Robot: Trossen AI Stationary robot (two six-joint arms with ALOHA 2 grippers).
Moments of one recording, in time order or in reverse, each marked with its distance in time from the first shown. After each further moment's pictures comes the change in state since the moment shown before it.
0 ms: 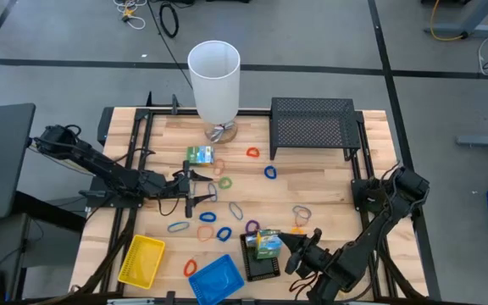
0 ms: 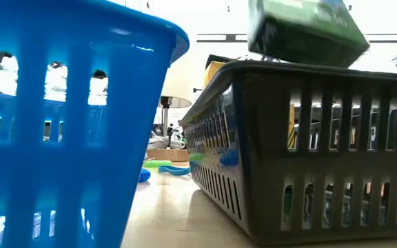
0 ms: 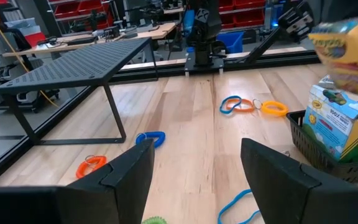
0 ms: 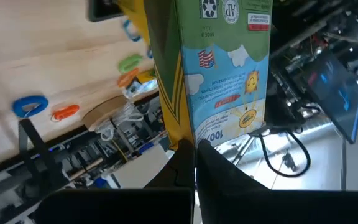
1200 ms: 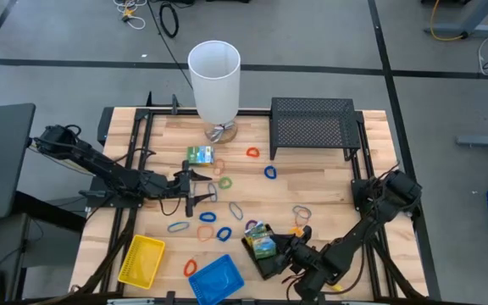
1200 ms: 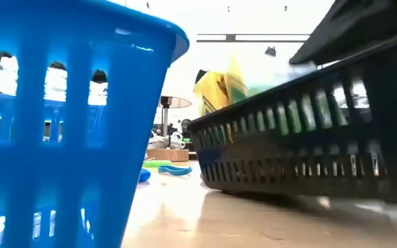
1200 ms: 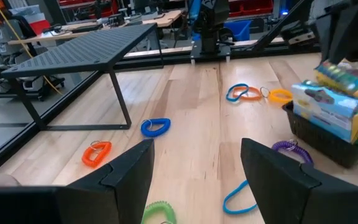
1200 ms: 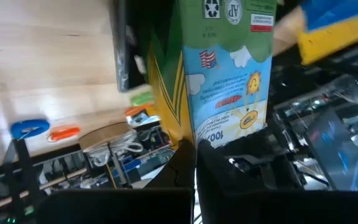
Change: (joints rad) left arm 0.001 0.000 -0.001 -0.048 -0.027 -0.027; right arm -0.075 0.070 -0.097 0.272 -0.134 -0.321
